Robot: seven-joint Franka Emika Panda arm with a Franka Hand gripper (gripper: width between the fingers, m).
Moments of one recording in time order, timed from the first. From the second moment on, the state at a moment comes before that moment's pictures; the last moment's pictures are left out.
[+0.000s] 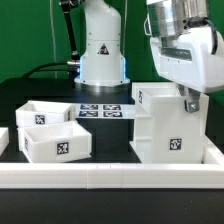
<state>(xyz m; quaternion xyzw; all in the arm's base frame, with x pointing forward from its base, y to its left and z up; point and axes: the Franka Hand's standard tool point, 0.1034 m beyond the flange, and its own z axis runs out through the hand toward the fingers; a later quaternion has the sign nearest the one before) 0.611 0.109 0.097 -0.74 0.66 0.04 0.11</state>
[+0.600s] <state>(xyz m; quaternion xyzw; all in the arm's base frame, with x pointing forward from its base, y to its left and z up) 0.645 0.114 0.098 -0.74 0.66 0.06 0.10</state>
